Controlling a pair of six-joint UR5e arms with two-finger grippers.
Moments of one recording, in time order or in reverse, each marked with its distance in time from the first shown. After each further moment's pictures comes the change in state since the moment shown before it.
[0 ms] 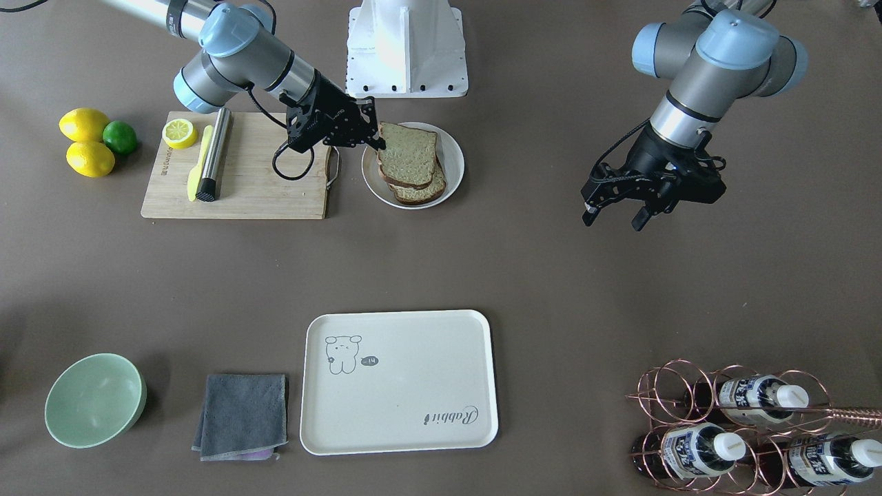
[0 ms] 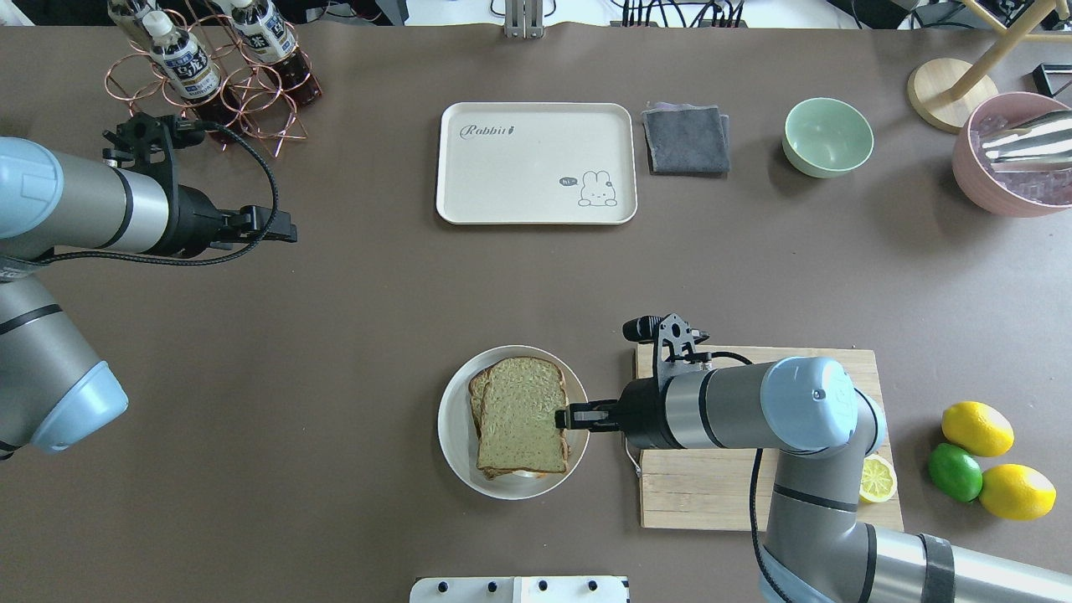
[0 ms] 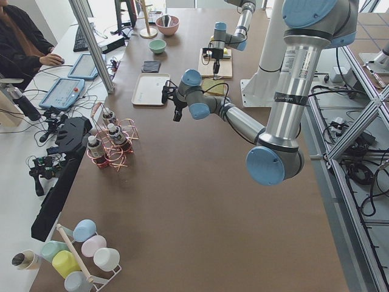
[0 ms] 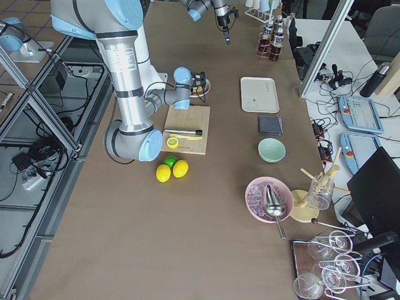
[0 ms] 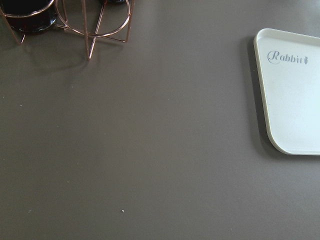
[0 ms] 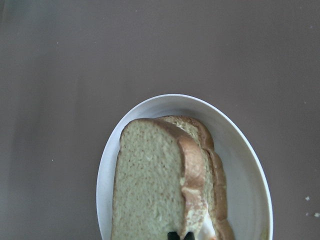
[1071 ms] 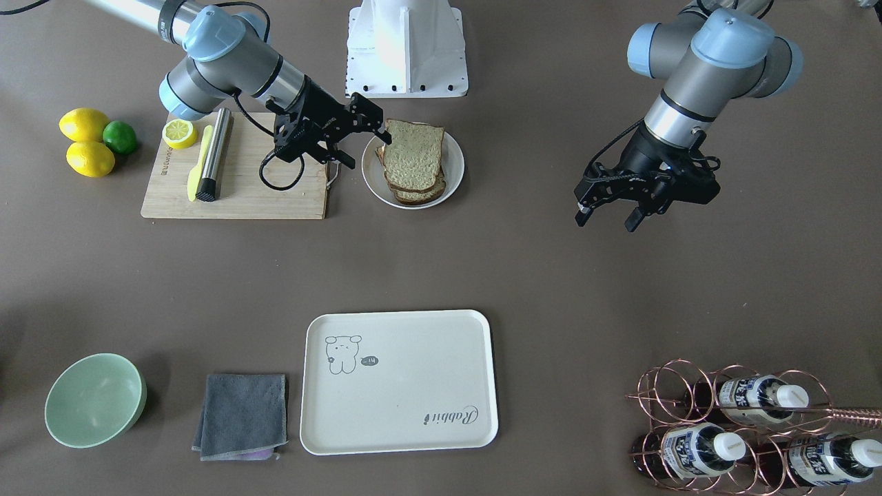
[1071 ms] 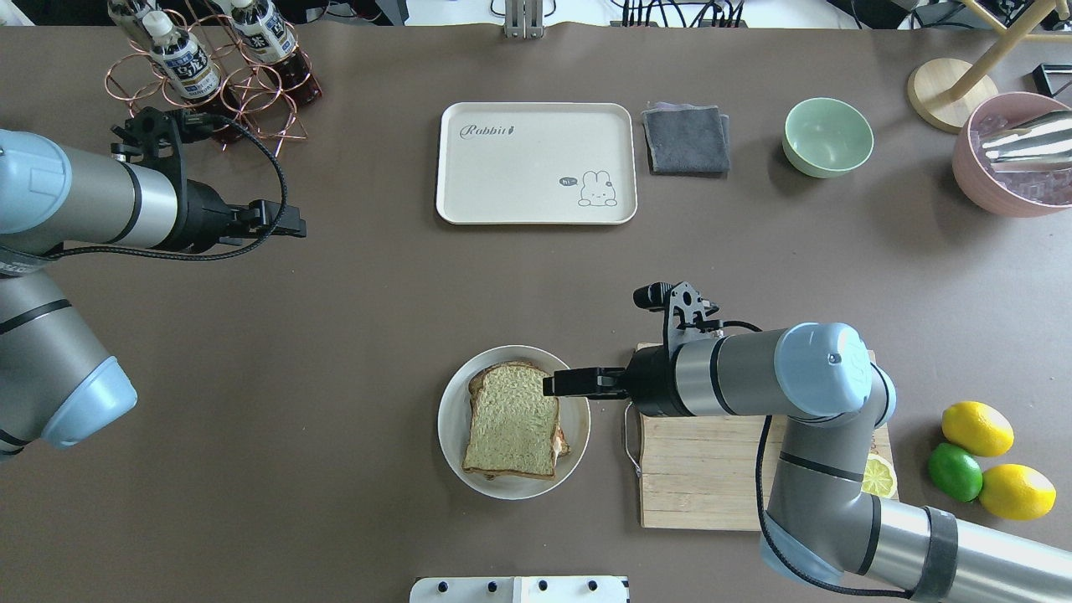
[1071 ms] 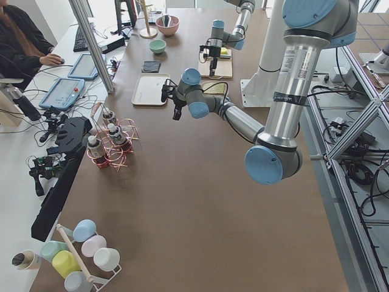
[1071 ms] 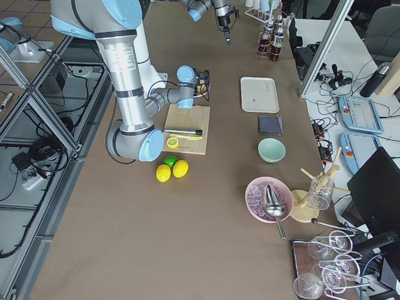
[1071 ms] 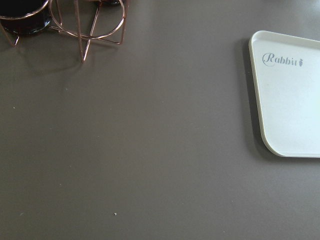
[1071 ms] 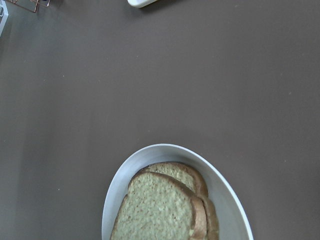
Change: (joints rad) left arm 0.003 -0.025 0.004 0.001 -0.001 -0.017; right arm 0.079 0.007 0.005 -0.004 0.047 0.007
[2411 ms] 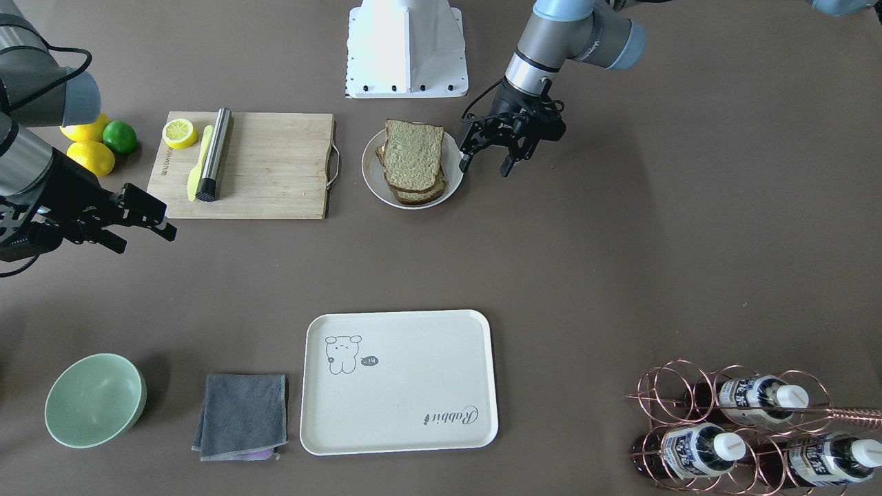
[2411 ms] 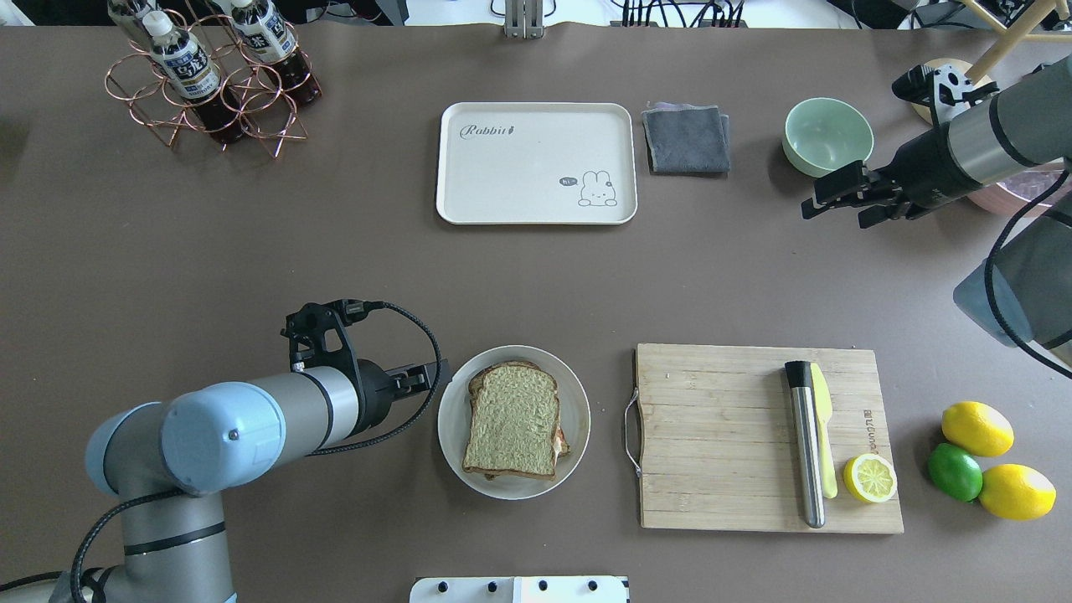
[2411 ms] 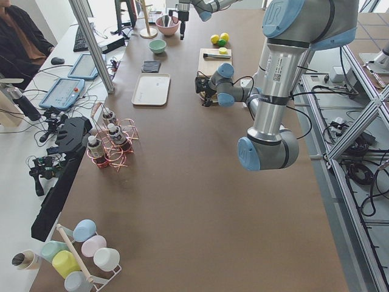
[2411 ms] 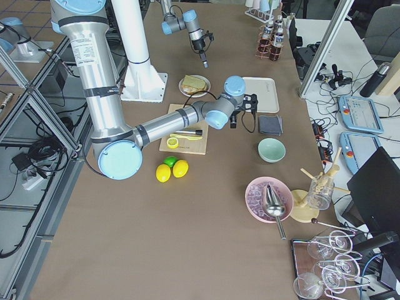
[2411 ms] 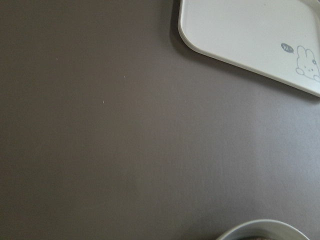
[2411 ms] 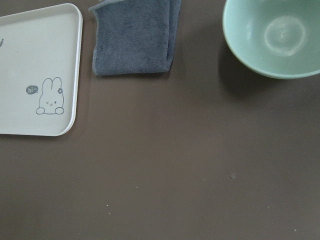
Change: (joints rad) left arm 0.474 -0.071 -0.042 0.001 0.447 -0.376; right arm 0.619 -0.125 -0.006 -0.448 0.504 -0.459
